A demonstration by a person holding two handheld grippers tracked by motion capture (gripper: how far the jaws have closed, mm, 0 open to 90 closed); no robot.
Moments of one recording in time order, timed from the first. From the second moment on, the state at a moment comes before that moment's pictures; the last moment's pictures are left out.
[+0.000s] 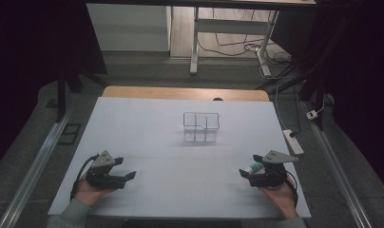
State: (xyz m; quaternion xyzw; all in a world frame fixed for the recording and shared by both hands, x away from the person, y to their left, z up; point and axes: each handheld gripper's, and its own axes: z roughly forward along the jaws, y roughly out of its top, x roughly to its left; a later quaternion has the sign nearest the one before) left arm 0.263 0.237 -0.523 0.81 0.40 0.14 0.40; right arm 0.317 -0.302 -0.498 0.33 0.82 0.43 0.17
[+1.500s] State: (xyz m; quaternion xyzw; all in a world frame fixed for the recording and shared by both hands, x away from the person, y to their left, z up) left arm 0.263 0.237 -0.523 0.81 0.40 0.14 0.40; right arm 0.314 -0.298 -0.498 0.32 0.82 0.43 0.18
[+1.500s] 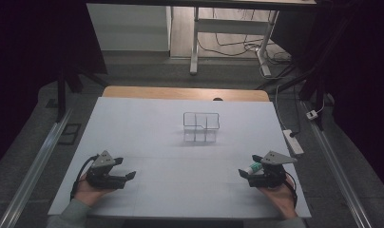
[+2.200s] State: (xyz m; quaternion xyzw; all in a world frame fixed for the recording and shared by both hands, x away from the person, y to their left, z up) left arm 0.258 0.239 -0.523 0.81 0.40 0.15 0.40; right arm 0.329 -0.294 -0.475 0.26 0.86 0.40 0.16
